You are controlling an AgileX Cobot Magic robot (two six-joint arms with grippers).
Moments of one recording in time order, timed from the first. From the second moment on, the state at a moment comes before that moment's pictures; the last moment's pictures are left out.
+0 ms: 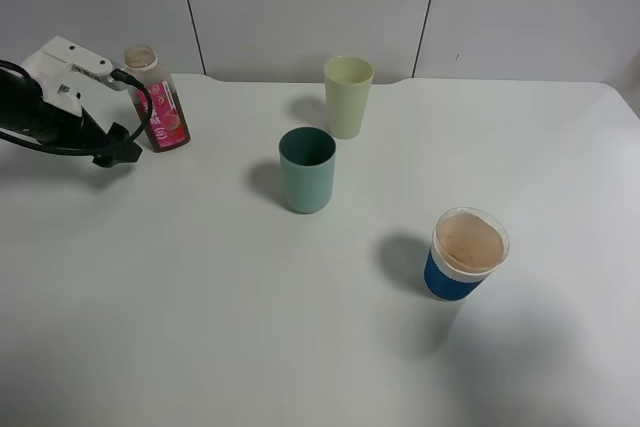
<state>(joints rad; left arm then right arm) 0.11 1.83 -0.90 -0.98 0.18 1.46 -0.01 0.00 -0.50 -0.11 1.06 0.03</state>
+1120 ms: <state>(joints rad) 0.12 1.94 -0.92 -1.73 0.45 2.31 -0.01 0.00 -0.50 -0.11 1.06 0.03</state>
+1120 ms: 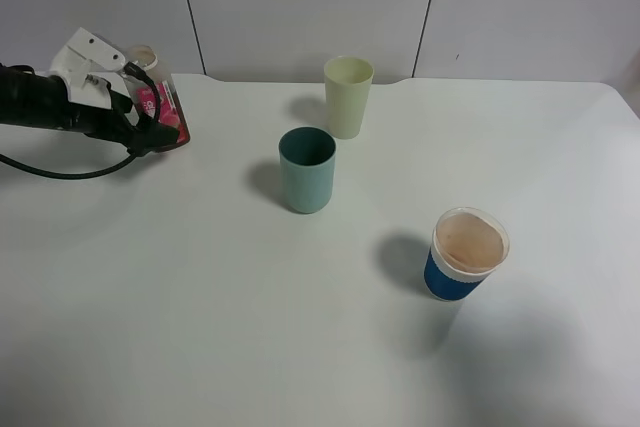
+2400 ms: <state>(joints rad) 0.18 2.12 -1.02 -1.74 0.68 2.38 -0.01 0.00 -0.50 -0.11 1.06 0.03</state>
